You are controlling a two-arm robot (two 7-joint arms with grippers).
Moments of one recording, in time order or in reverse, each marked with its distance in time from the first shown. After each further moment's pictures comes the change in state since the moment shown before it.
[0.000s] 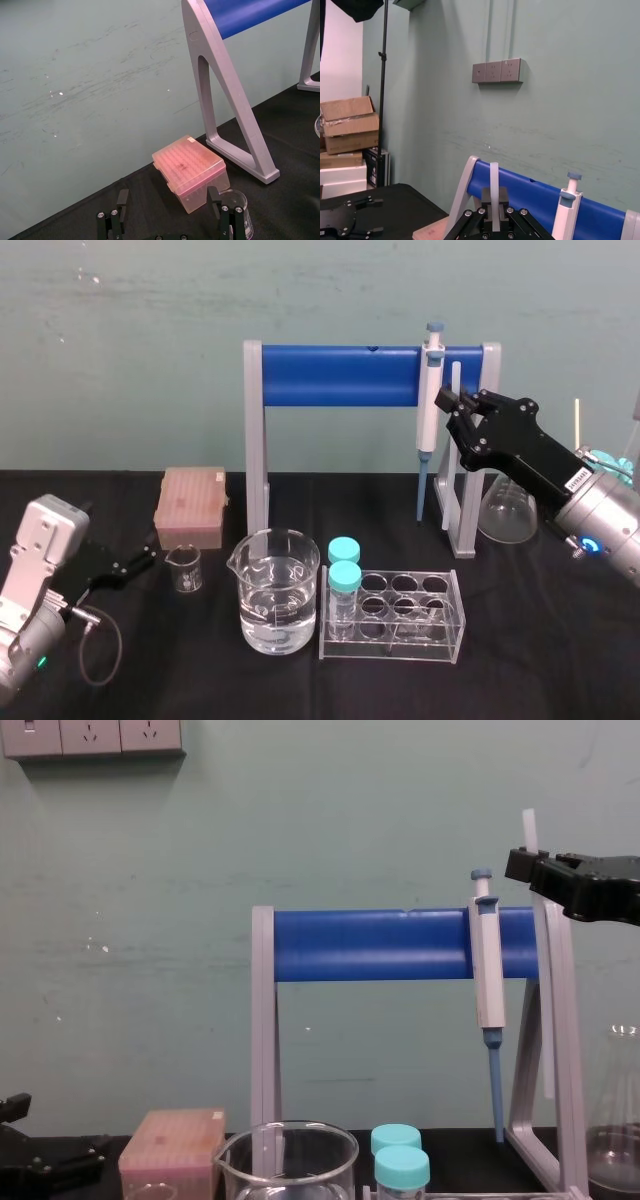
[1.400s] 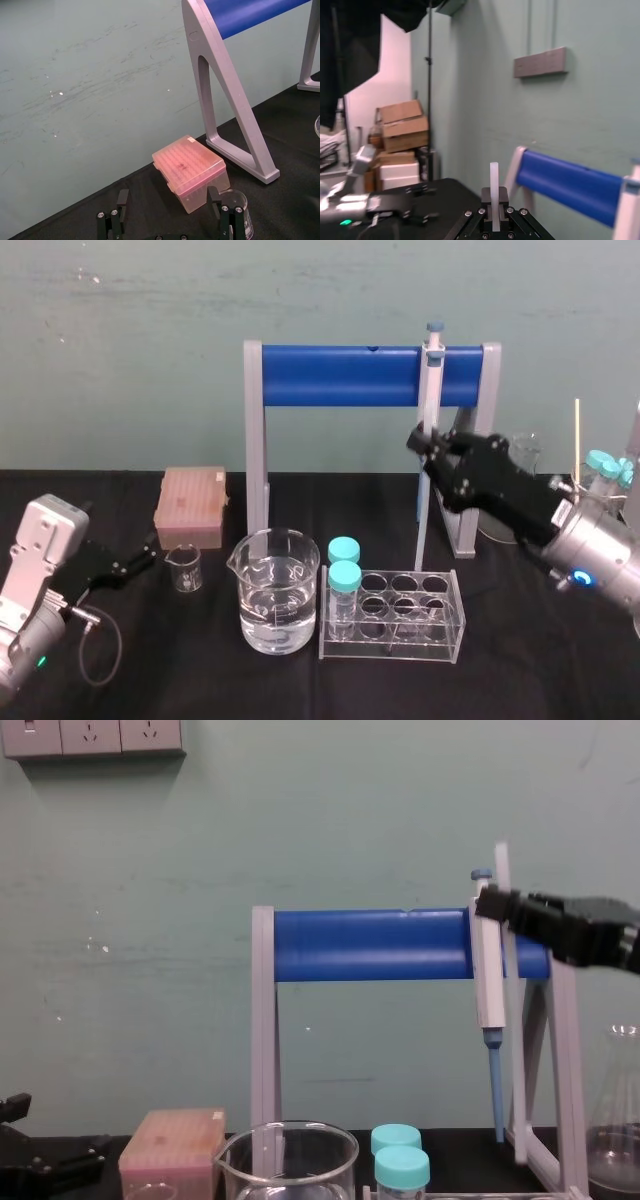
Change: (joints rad) left arm 0.000 0.000 0.000 0.000 0.000 0.000 0.000; right arm -0.007 0.021 -0.048 0.042 0.112 -0.015 0.181
